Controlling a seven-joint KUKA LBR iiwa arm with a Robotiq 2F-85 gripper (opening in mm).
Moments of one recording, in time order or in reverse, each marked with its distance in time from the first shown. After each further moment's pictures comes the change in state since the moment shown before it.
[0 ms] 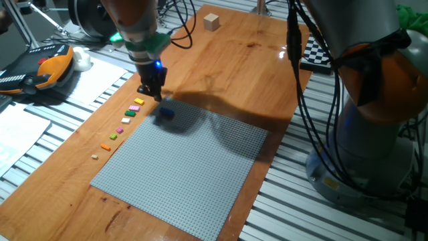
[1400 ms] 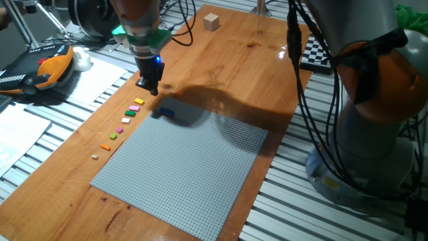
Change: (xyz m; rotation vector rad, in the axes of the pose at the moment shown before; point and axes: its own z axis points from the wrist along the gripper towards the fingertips) arm -0.014 -0.012 -0.001 -0.008 -0.100 -0.052
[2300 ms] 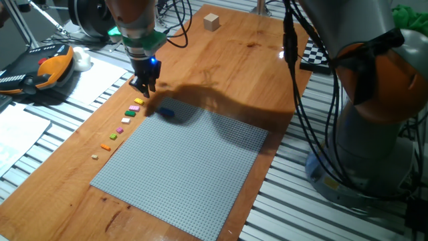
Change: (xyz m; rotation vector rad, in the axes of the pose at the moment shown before) arm -0.029 -0.005 0.016 -0.012 0.006 0.074
